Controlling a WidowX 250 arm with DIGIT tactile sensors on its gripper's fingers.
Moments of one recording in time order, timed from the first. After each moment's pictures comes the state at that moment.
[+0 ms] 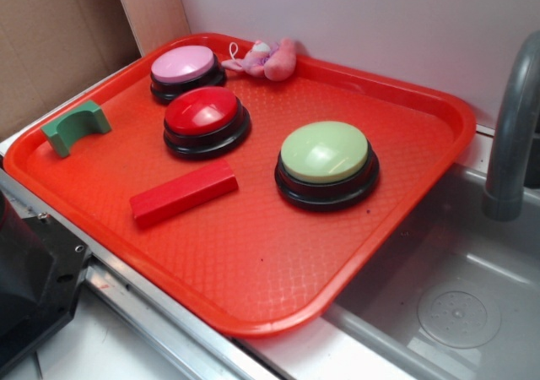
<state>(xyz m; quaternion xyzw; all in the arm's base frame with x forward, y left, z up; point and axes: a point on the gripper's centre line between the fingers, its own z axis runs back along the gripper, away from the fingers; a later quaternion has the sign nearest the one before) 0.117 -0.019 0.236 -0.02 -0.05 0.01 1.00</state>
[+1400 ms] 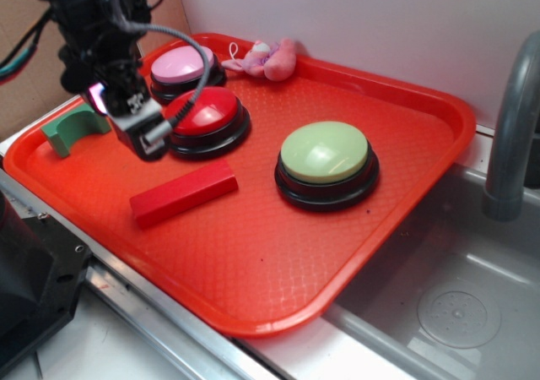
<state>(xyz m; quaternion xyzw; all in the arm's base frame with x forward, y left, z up) 0.152 -0.036 0.097 0.01 -0.04 -0.05 1.00</state>
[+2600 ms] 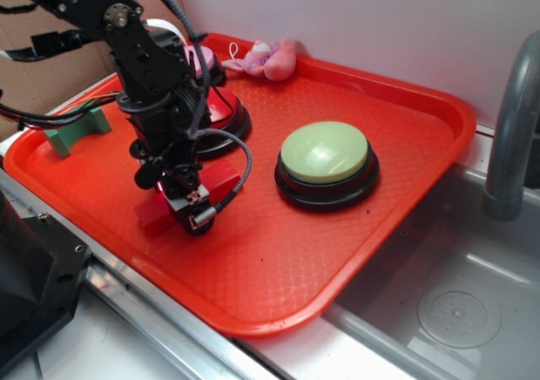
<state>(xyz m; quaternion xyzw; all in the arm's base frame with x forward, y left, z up) 0.170 -0.043 0.016 0.00 -0.02 -0.09 1.00</state>
